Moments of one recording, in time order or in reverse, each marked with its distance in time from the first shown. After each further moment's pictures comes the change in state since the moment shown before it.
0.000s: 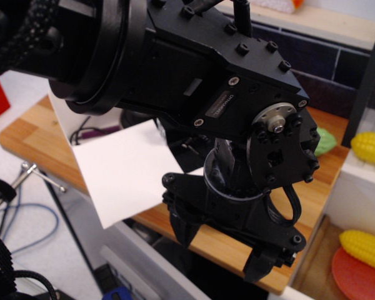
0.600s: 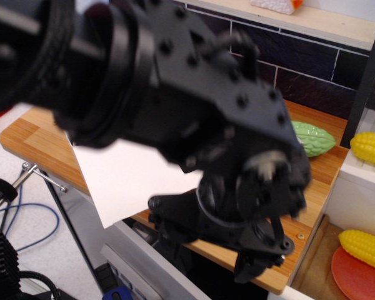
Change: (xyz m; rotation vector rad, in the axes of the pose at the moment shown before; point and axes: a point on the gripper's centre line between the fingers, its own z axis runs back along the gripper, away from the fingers) arm -0.007 0.005 -0.013 0.083 -0.071 0.214
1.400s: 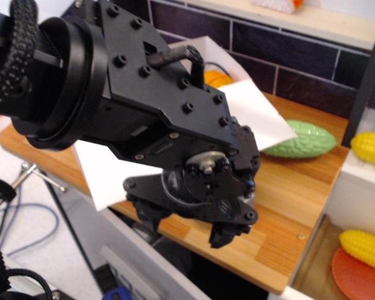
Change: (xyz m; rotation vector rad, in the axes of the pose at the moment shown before) arm 0.029 0.034 -0.015 0.012 -0.091 0.026
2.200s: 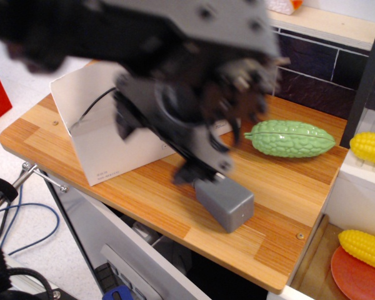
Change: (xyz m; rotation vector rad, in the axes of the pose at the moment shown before) arm 0.039 0.035 0.051 0.237 -0.045 -0.427
